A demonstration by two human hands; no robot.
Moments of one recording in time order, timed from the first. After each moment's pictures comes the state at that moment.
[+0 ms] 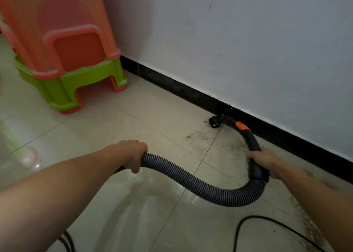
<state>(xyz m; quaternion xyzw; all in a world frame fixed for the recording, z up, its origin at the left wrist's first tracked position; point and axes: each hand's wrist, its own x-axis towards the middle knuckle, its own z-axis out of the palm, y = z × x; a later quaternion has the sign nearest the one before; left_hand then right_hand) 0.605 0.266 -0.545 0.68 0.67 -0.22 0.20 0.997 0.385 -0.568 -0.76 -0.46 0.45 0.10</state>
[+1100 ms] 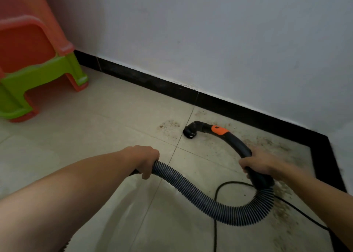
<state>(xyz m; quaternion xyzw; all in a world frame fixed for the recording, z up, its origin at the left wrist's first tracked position) 0.709 0.286 -0.576 0.76 0.55 -0.28 0.22 1.060 0.288 -0.539 -0.75 -0.53 0.39 0.03</state>
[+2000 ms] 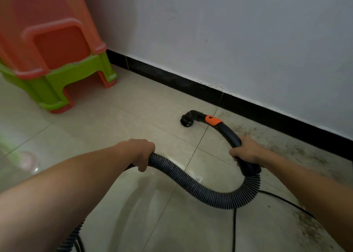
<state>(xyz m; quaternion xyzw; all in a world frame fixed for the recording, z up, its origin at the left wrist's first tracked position) 0.642 0.269 -0.568 0.71 0.62 -0.27 0.20 0.980 0.339 -0.560 -0.66 -0.62 0.42 0.03</state>
